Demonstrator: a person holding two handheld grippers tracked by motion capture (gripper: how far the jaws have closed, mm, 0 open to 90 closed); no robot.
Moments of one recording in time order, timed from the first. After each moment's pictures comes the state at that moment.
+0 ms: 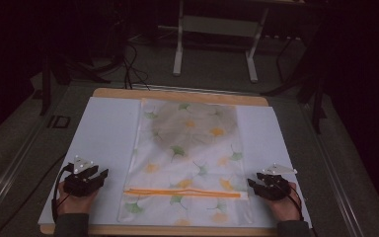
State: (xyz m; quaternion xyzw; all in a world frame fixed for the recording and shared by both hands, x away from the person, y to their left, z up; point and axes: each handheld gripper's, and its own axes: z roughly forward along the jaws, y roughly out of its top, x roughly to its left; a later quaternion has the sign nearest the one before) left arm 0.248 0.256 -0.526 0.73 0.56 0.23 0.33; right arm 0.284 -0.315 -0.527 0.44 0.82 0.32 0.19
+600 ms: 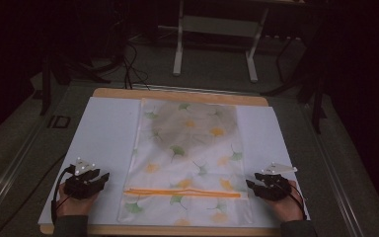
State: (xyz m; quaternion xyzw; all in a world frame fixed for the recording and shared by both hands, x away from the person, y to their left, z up) left arm 0.245 0.255 -0.527 0.75 0.55 0.21 0.32; right arm 0.280 -0.308 -0.510 0.41 0.84 0.32 0.17
